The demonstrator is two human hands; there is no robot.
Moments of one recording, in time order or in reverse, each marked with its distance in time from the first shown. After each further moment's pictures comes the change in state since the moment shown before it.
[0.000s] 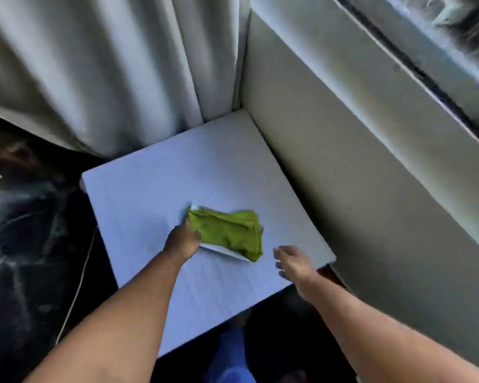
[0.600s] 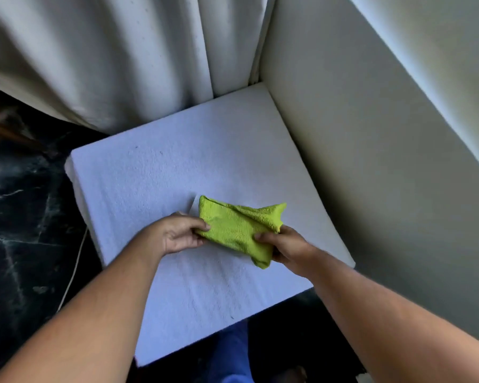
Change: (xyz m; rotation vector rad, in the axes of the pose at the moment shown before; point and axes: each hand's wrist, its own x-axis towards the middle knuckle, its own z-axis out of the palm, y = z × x) left_hand 0.048 -0.010 -0.014 -1.076 -0.537 -0.376; right_hand 0.065 -0.045 0.032 0.240 -0.409 0.075
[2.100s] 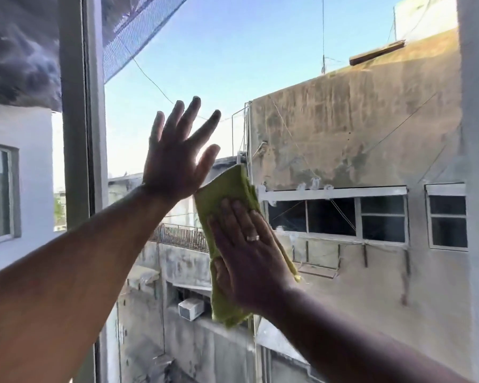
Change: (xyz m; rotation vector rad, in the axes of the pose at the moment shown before) left_hand -0.817 0.136 0.742 -0.668 -0.384 -3.024; right_hand -0.869 -0.178 -0.206 -1.620 2.401 -0.881
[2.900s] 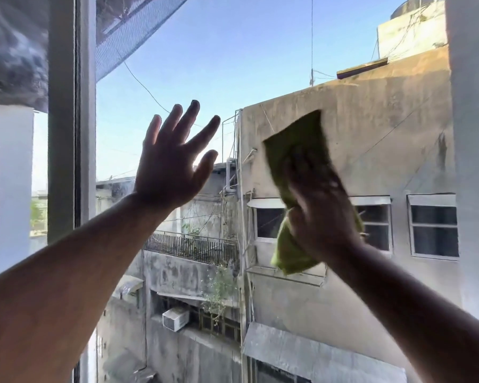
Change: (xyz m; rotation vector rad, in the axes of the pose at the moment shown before) left_hand 0.000 -0.003 0.007 -0.012 0.092 0.016; right_hand 0.017 0.110 -0.032 0.070 0.213 0.278
